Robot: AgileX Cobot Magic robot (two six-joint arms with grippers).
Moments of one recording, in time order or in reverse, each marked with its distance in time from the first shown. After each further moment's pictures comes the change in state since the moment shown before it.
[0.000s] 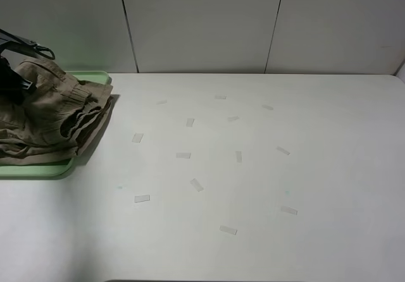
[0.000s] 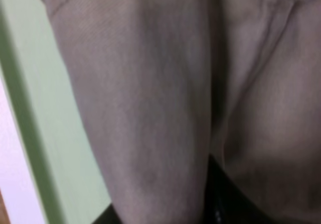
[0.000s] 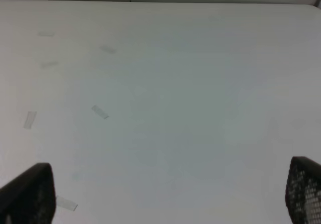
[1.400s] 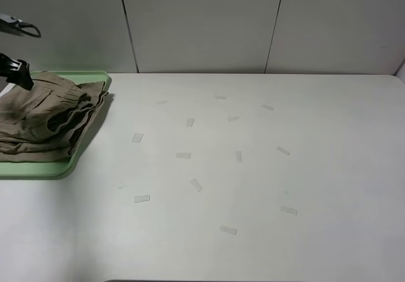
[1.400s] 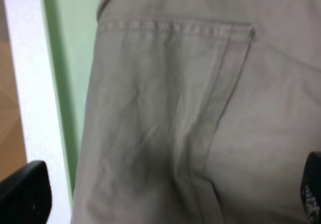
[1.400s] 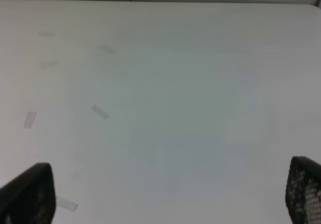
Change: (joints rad) left arm 0.031 -0.093 -0.006 -0.103 -0.027 0.001; right arm 0.000 0.000 0.000 0.000 0.000 0.000
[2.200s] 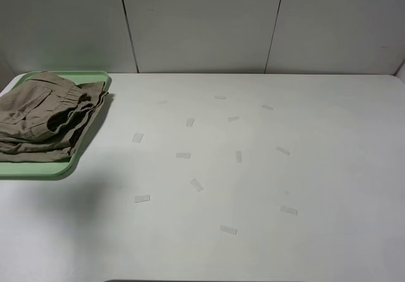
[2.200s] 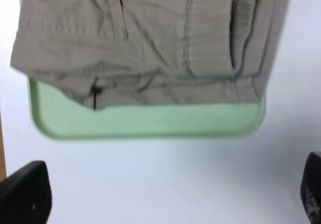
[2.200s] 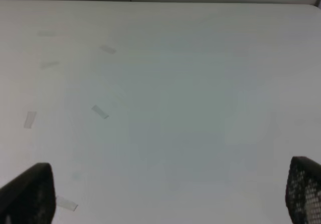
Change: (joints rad) left arm 0.000 -0.527 0.108 -0.055 0.601 -0.152; right arm 0.000 0.000 0.000 0.000 0.000 0.000
